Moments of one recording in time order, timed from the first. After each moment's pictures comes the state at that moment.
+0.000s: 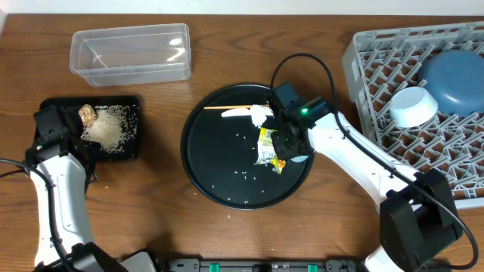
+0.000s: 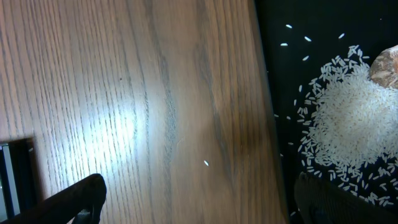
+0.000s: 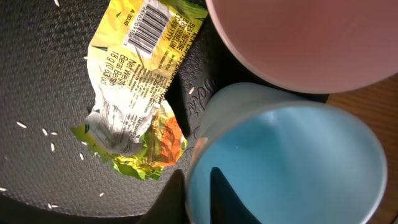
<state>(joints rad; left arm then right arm) 0.47 1.37 0.98 -0.93 -0.32 -0.93 0.58 1.77 1.29 -0.96 0.04 0.32</state>
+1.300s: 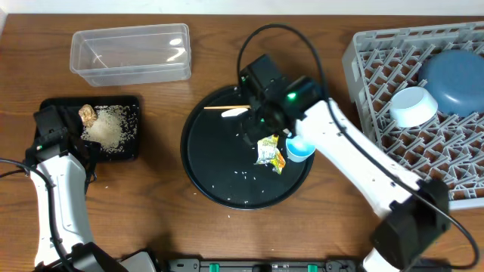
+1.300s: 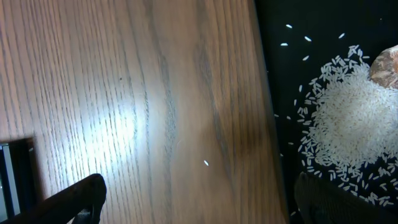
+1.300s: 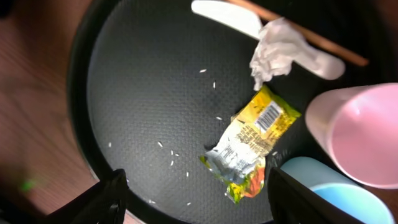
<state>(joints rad) 0.47 1.37 0.98 -0.93 -0.32 -0.93 0.68 1.83 1.64 -1.05 -0.09 0.23</state>
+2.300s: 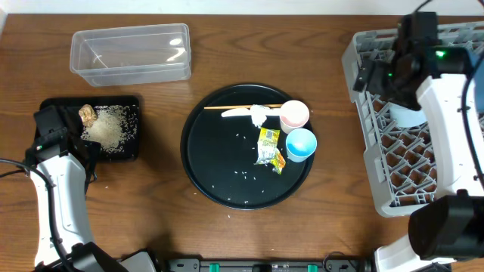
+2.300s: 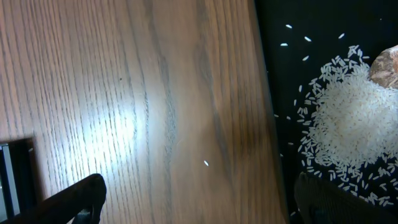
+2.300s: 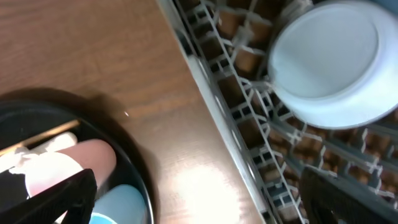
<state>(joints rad) 0.47 1.37 0.98 -0.93 -0.32 -0.93 -0.02 1.74 1.68 -1.18 0.01 0.36</state>
